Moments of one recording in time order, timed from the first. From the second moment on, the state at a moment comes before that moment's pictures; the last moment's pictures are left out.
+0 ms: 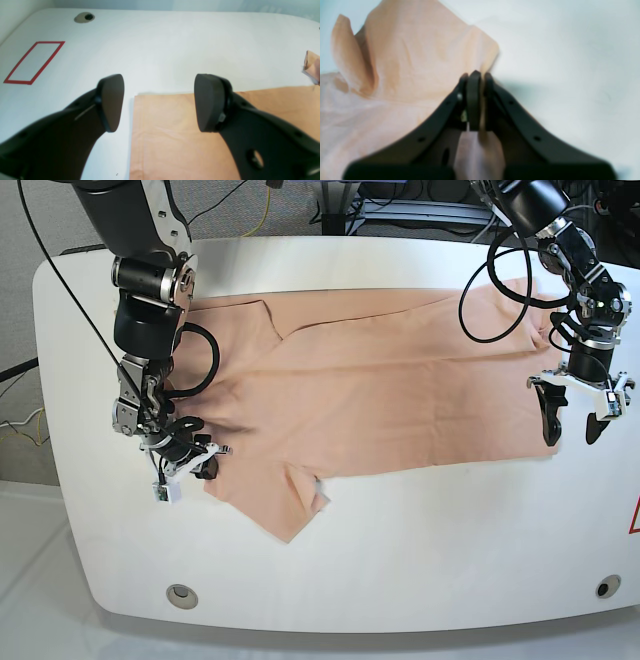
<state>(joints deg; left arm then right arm) 1.5 -4.3 -42.5 91.0 -6.1 -41.5 14.1 28.8 8.8 18.1 38.7 6.7 29.7 -24.8</state>
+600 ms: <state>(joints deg) 2.0 -4.6 -42.4 91.0 -6.3 -41.5 14.1 24.2 6.1 18.8 52.2 6.6 30.2 -30.9</state>
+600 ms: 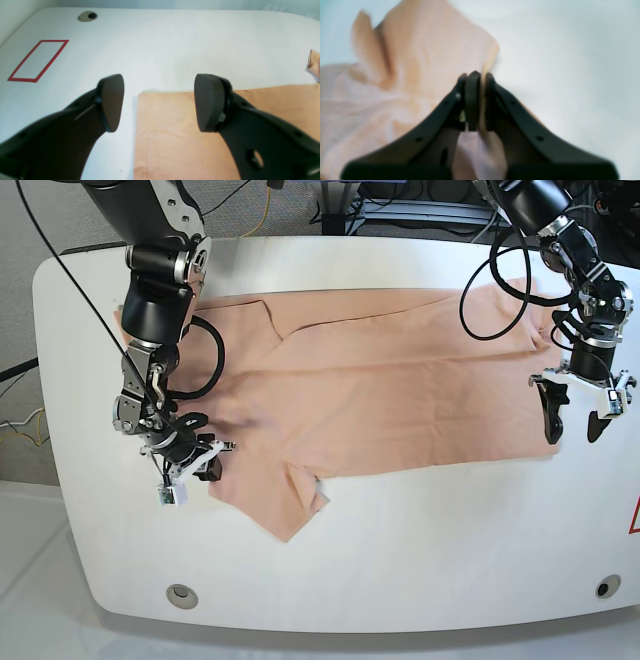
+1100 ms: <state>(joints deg) 1.8 -4.6 -42.1 90.6 -6.3 -41.5 14.1 18.3 5.4 19.5 67.6 9.0 29.8 -37.3</state>
